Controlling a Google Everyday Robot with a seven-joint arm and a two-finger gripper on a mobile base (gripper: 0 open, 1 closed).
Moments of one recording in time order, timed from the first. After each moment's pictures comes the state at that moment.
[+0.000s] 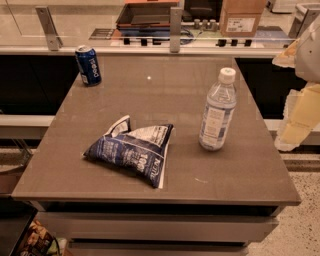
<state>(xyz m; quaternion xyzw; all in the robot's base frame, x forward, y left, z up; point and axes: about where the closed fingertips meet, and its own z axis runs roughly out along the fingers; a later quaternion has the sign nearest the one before) 0.438 -0.215 0.984 -0.60 0.78 -0.04 0.17</state>
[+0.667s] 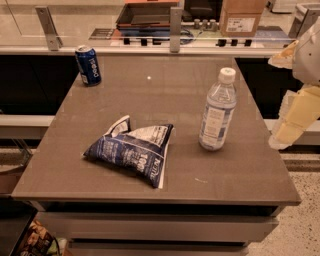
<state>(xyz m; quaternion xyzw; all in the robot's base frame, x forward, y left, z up) 0.447 -0.210 0.978 -0.60 0.77 -0.02 0.20</state>
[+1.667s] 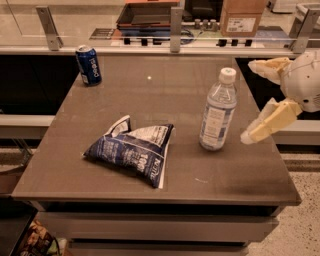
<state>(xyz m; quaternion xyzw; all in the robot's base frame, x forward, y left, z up) 0.485 -0.180 0.950 -0.58 0.69 0.13 0.41</state>
